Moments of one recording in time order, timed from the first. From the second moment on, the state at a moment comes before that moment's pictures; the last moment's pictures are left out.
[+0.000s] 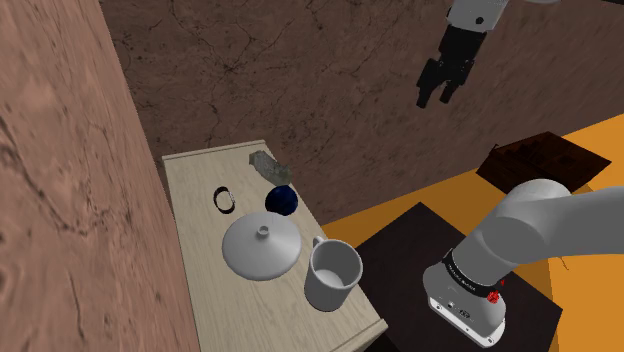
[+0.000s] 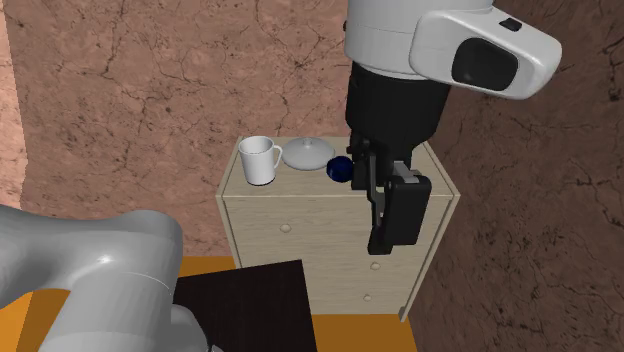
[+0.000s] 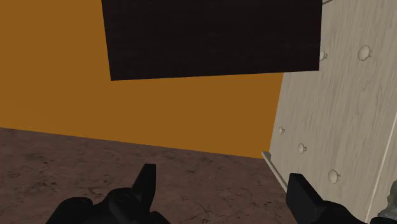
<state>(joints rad) -0.02 -0.78 -0.02 -2.32 -0.01 1.51 0.08</state>
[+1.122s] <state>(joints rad) 0.05 -0.84 0.35 -2.60 0.27 1.93 0.55</state>
